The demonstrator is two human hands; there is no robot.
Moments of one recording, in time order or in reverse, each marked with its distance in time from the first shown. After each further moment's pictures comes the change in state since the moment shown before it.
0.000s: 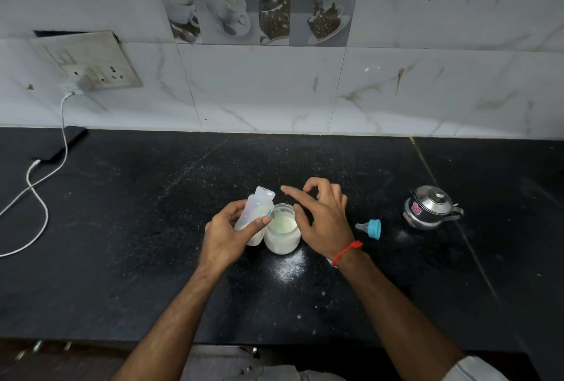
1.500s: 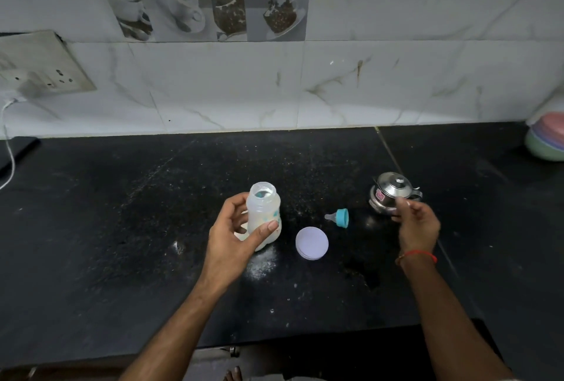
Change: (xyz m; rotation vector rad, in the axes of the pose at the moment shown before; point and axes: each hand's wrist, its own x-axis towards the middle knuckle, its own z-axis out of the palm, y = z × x) left_hand -0.037 0.035 0.053 -0.288 -0.095 0.203; right_hand -0.080 0.176 -0.078 0.727 0.690 0.928
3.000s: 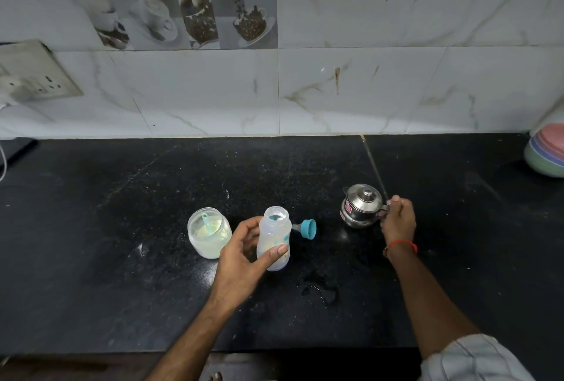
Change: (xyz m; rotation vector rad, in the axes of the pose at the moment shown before) left_hand -0.024 -0.004 0.118 0.046 -0.010 -0.054; right_hand 0.110 0.036 -0.014 -0.218 -0.101 0.056
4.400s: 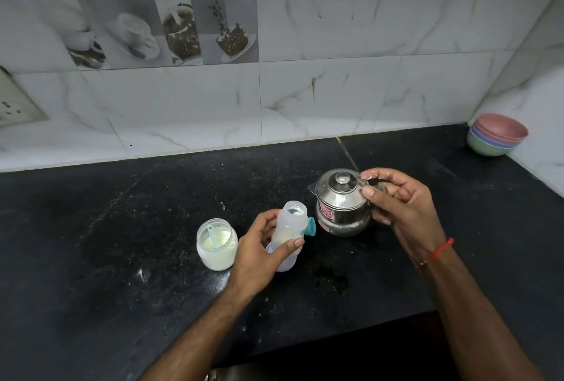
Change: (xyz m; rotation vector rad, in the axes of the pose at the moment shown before) left_hand 0.021 0.003 -0.028 0.020 -0.231 0.076; right_hand -0.166 -0.163 -0.052 0.391 -0.551 -0.298
